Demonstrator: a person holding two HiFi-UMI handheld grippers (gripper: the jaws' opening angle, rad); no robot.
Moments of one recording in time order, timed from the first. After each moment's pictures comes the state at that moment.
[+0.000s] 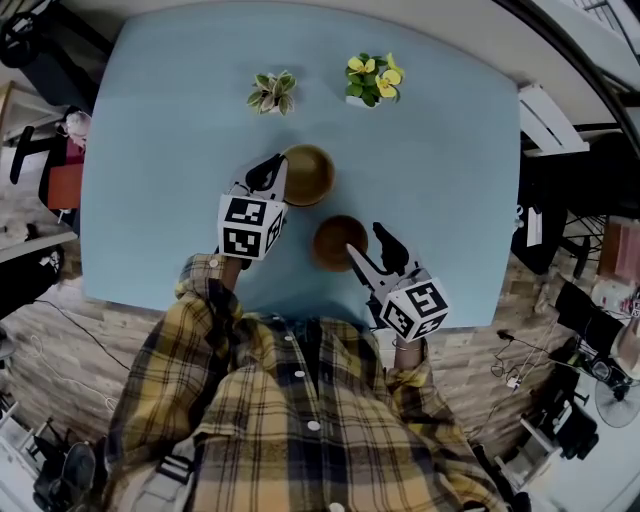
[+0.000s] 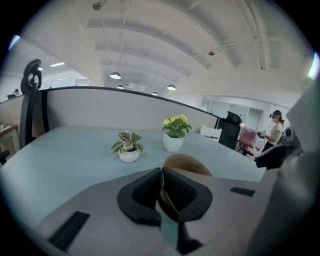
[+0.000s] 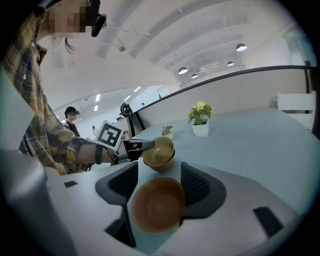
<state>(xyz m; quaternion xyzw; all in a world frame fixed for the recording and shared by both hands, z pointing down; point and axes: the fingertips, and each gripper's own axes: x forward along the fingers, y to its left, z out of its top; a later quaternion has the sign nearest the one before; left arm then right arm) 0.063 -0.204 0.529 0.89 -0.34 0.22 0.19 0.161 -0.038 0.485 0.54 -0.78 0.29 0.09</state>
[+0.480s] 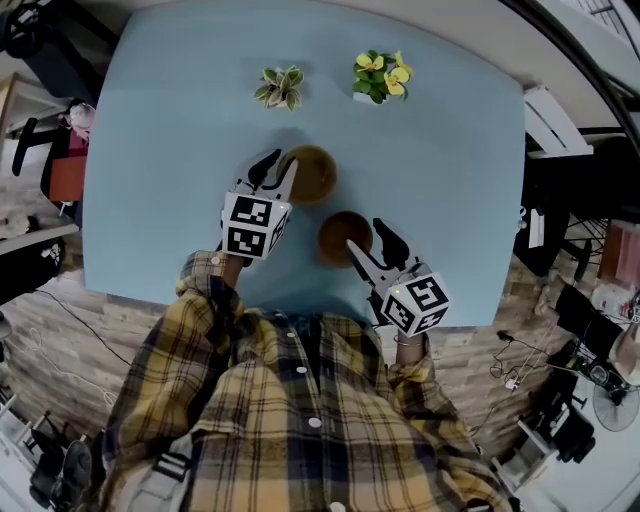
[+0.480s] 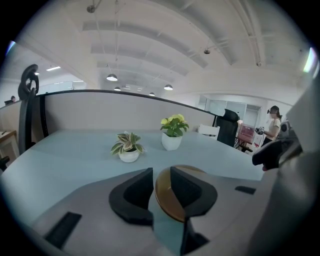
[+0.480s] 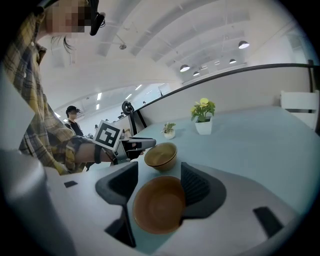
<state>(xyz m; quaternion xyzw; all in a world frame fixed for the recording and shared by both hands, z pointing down) 0.060 -0.198 0.527 0.90 -0.33 0.23 0.16 0.153 -0.041 0.489 0.53 -0.79 0.30 0.10</state>
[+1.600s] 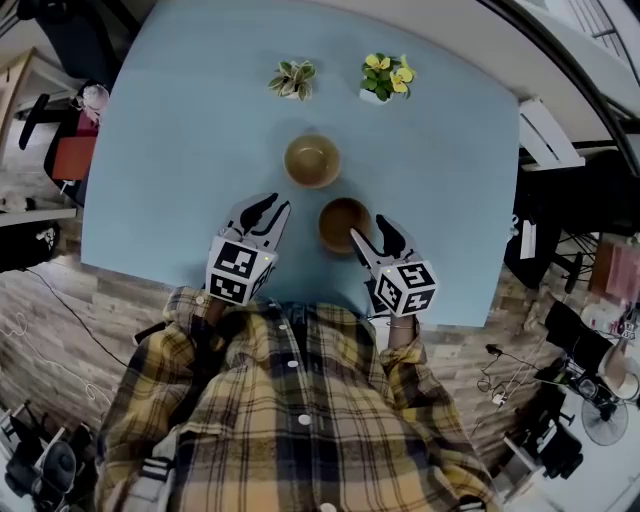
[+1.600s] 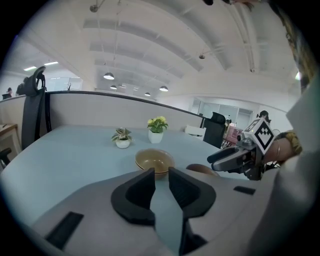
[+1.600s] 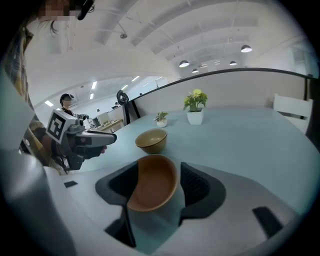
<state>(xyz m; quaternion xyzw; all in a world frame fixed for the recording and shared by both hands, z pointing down) 0.015 -0.087 0.505 0.91 -0.30 0.22 0.18 0.167 -0.018 0.534 0.55 -0.76 0.30 0.16</state>
